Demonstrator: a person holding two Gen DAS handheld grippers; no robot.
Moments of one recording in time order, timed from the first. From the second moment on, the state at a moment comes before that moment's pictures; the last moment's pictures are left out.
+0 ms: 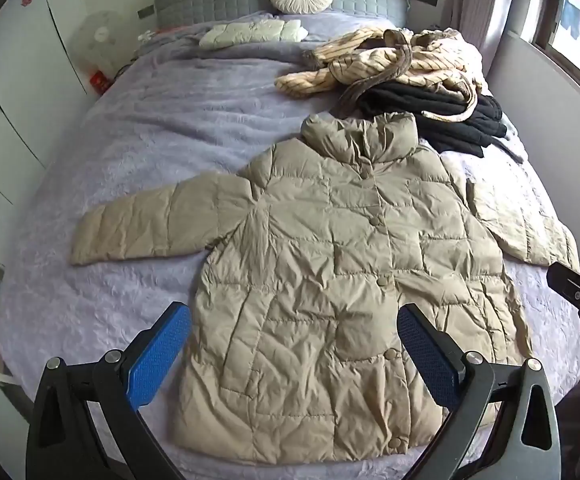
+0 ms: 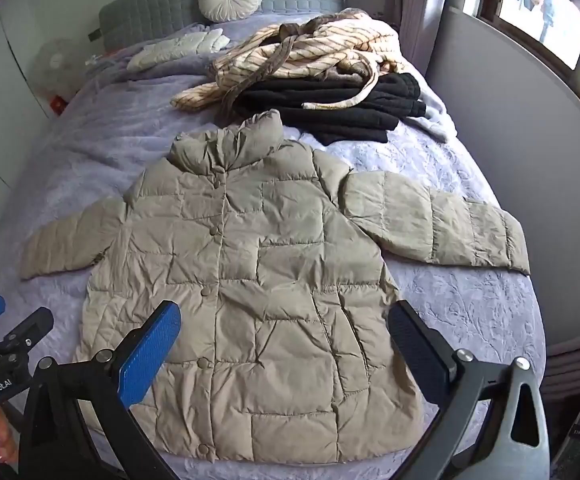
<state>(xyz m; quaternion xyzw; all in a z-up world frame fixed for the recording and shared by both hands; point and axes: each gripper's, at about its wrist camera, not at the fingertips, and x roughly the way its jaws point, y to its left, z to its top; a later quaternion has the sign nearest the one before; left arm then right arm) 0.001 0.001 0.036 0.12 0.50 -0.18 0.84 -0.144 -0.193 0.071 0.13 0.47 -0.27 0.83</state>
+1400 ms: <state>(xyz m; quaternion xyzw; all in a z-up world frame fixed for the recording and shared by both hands) -0.002 -0.001 0.034 0.12 0.50 -0.19 0.84 -0.139 -0.180 0.075 0.12 0.47 -0.29 0.83</state>
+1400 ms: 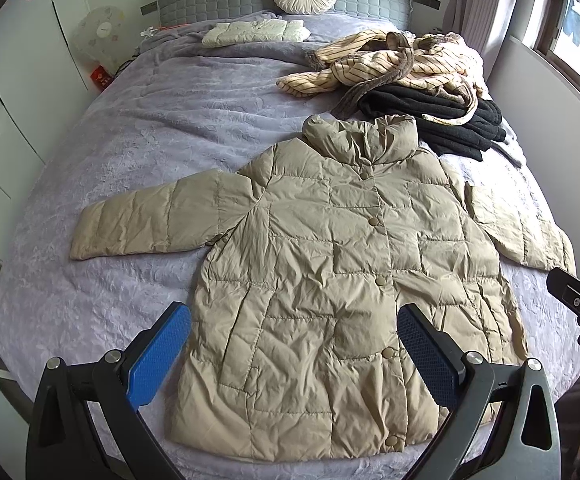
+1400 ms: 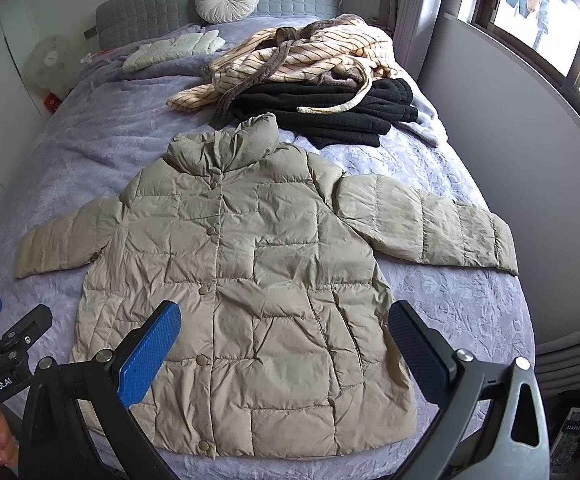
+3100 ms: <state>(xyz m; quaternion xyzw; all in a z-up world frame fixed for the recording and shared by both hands) -0.001 -0.001 0.035 0.12 0.50 -0.19 0.84 -0.135 -0.178 0.075 0.12 0.47 -0.29 0.83</state>
